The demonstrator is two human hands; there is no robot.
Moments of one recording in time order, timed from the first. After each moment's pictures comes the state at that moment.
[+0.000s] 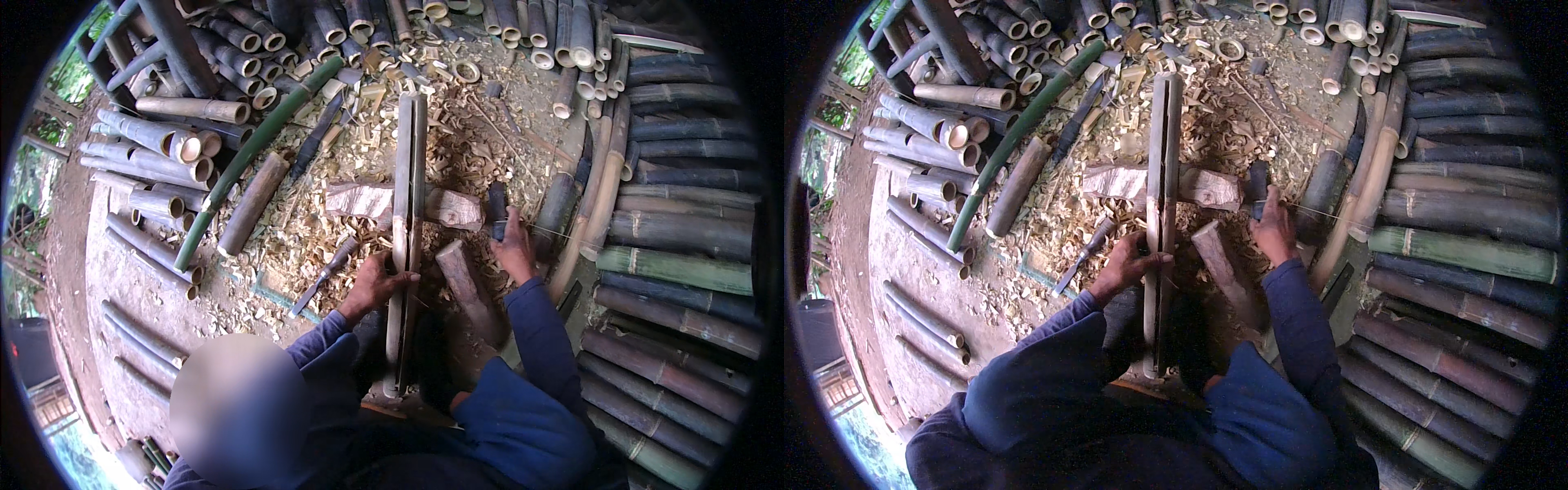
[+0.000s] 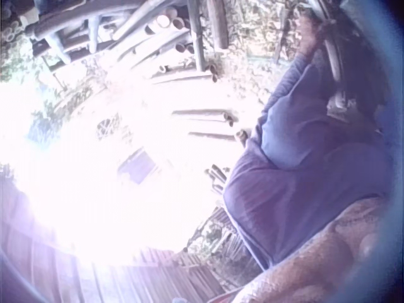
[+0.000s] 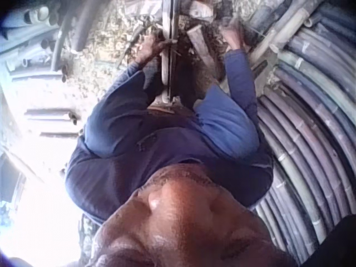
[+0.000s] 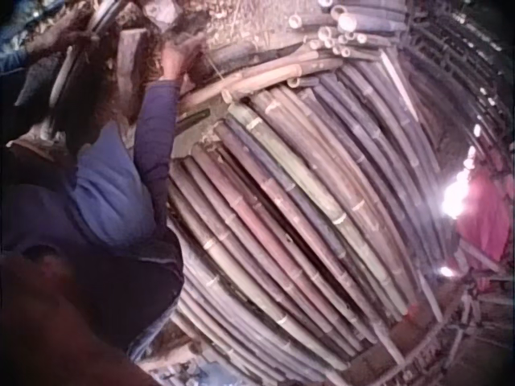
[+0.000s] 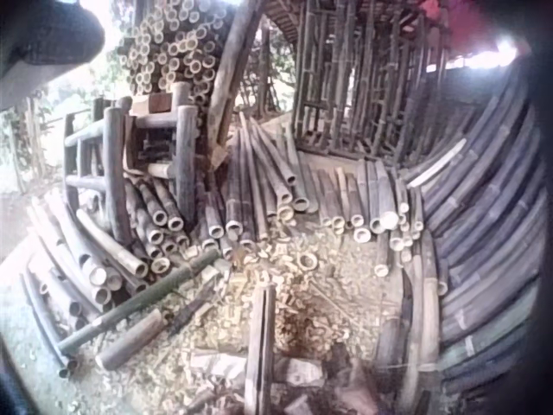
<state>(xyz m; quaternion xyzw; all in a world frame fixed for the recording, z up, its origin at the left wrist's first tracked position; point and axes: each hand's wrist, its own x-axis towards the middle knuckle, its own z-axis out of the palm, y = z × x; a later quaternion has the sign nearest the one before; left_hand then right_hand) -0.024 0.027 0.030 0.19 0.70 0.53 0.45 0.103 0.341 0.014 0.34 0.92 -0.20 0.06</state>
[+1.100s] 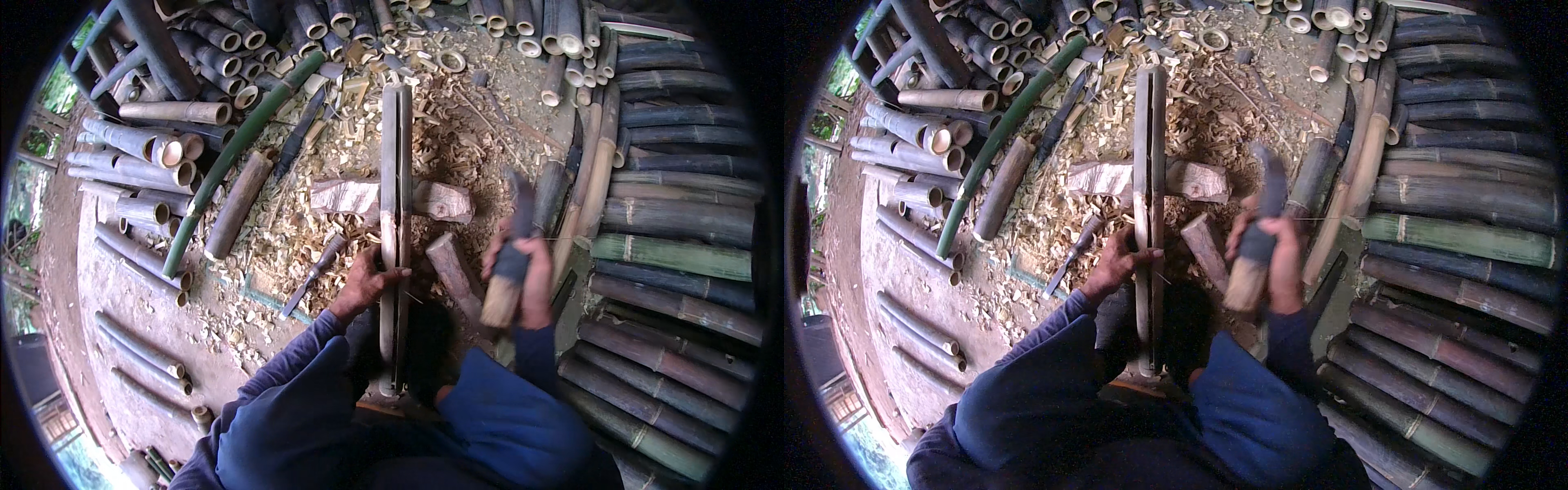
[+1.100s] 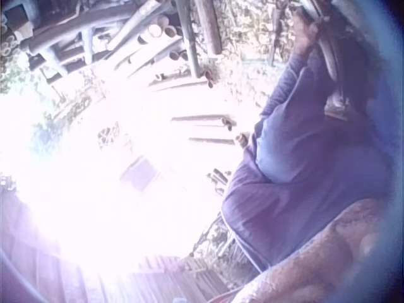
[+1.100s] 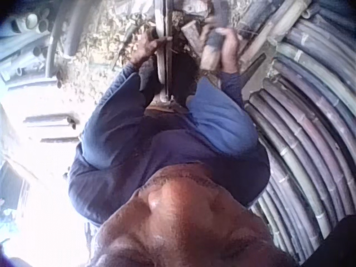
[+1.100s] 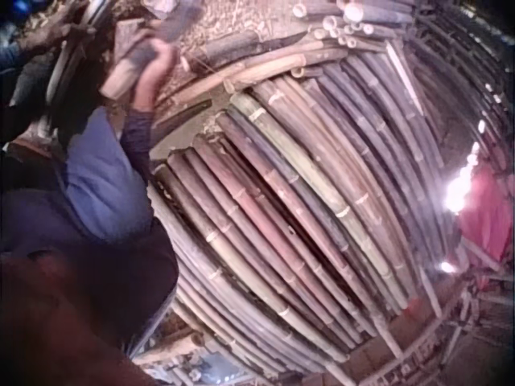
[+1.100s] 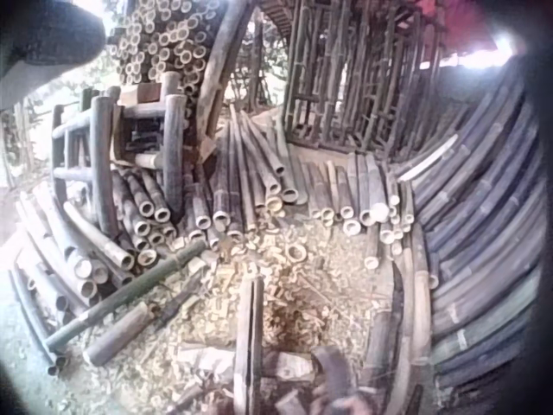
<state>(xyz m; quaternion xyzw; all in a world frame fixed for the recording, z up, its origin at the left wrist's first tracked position) -0.021 0.030 0.034 0.14 0.63 0.60 0.46 0.108 0.268 0.151 0.33 0.41 -0.84 -0.14</state>
